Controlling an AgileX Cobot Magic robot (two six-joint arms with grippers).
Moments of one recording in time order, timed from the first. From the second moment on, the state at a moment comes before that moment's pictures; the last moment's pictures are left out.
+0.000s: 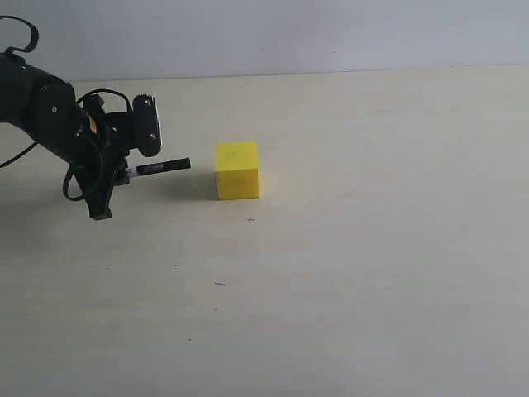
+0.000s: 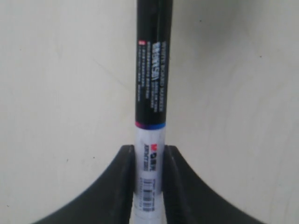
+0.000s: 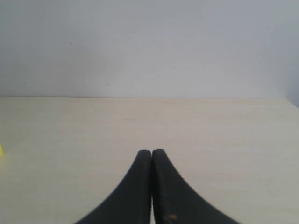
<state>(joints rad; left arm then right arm) -0.33 1.99 -1.12 0.22 0.34 0.92 0.06 0.01 0.00 -0.08 0.21 0.05</state>
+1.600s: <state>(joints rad) -0.63 2.08 -1.27 0.26 0.32 0.79 0.06 0.01 0.00 -0.08 0.21 0.05</state>
